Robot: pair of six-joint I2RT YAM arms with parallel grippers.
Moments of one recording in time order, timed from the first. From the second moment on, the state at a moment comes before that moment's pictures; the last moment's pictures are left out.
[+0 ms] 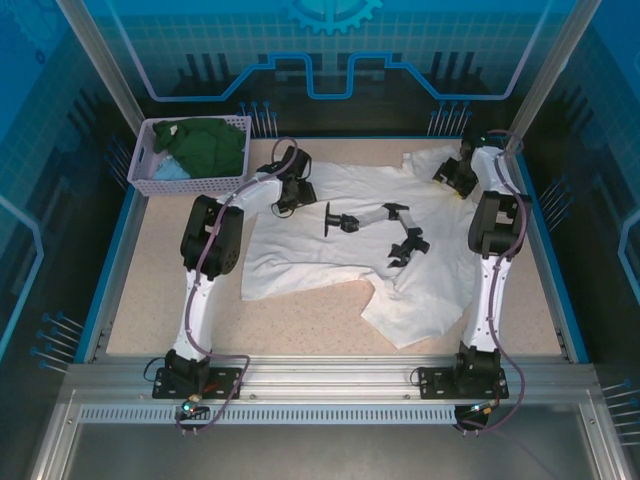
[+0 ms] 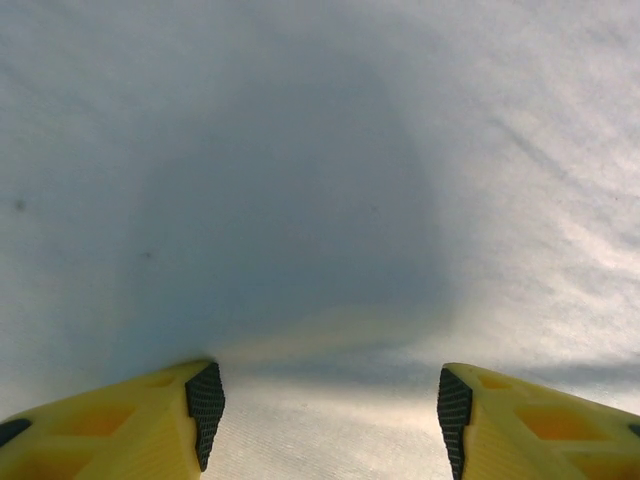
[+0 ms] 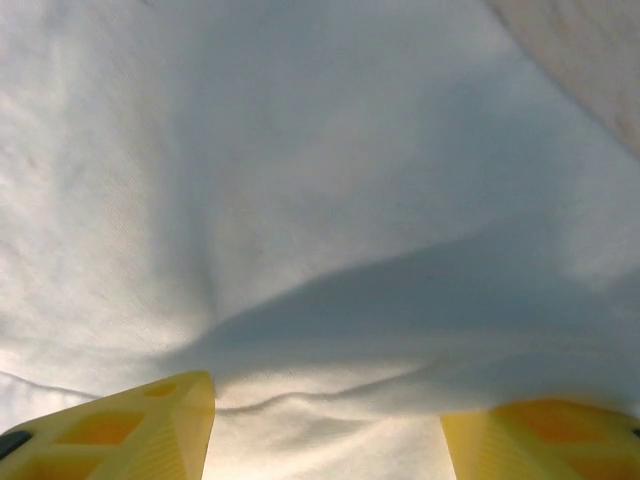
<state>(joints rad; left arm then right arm) -0.33 2.32 1.83 -0.60 -0.05 -0.69 -0.15 2.57 2.33 -1.03 -0.13 0.49</state>
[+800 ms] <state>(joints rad) -0.43 1.76 1.45 -0.50 -0.08 -0.75 0.14 1.70 1.55 -0.89 -0.09 0.53</state>
